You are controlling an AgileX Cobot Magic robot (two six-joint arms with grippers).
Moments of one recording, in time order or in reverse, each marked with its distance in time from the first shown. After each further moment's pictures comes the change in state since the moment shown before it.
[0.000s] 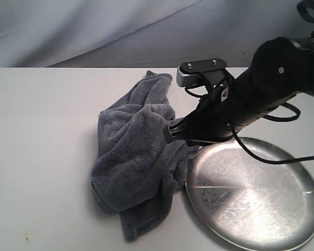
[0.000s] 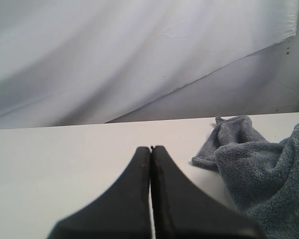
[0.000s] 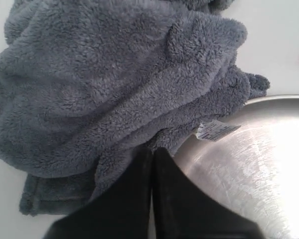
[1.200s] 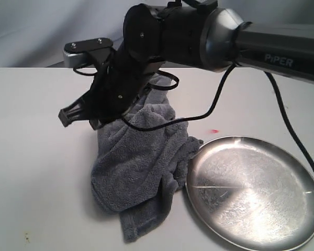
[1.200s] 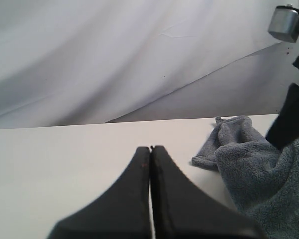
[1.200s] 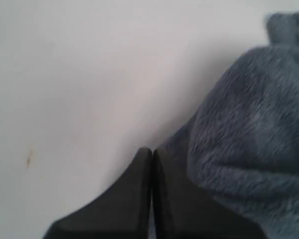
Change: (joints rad) left arm 0.000 0.000 0.000 0.000 0.000 0.000; right arm 0.210 0.433 -0.691 0.088 0.260 -0.103
